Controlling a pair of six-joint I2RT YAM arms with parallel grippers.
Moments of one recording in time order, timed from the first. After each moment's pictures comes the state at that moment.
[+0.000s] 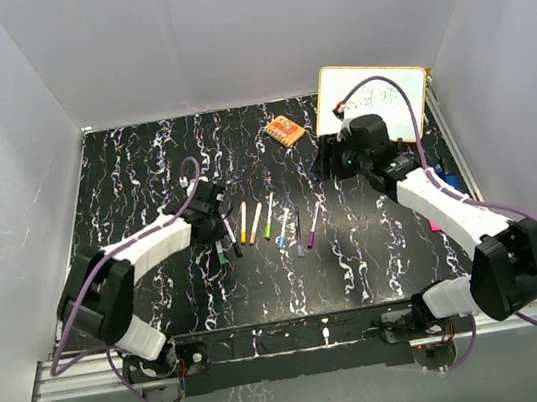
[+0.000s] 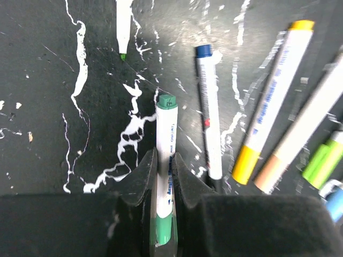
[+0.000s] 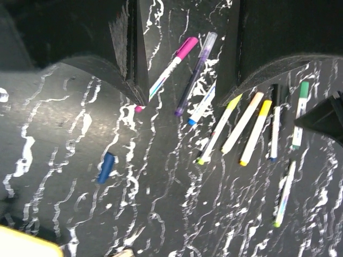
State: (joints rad) left arm -0.54 1.60 0.88 -0.42 -0.29 -0.61; right arm 0.34 1.32 1.01 -0.24 -0.14 0.29
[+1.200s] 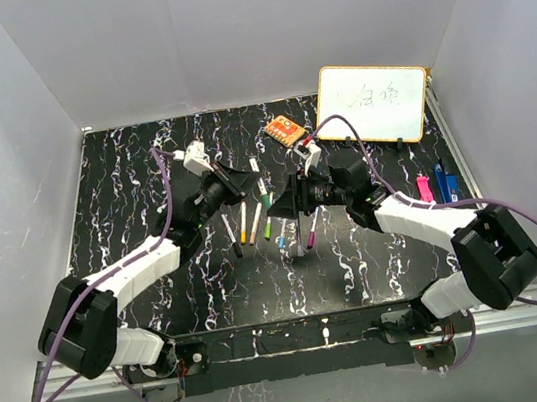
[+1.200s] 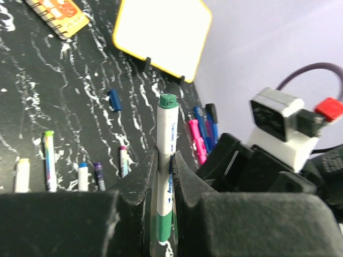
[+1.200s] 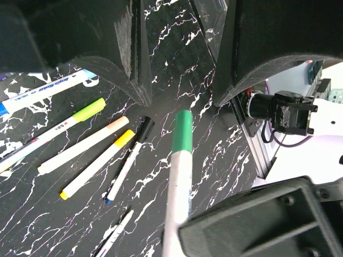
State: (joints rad) left arm -0.56 1.37 0.71 0.50 0.15 -0.87; right arm 0.53 1.38 0.74 0.33 -0.61 0.56
